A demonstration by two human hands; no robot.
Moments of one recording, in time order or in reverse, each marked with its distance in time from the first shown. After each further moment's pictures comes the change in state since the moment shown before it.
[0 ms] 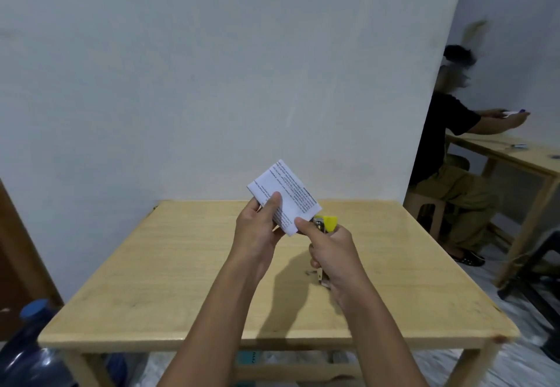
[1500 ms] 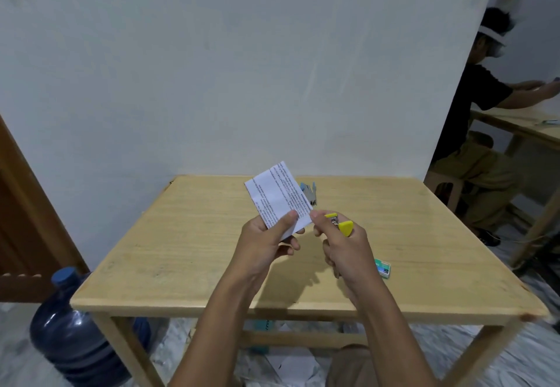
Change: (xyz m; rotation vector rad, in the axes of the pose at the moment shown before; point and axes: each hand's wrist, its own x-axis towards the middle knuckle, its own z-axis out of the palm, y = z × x) left_hand -0.032 -0.023 -0.050 0.209 -0.047 -0.047; right_hand -0.019 0.028 0.008 -0.070 -0.048 -0.044
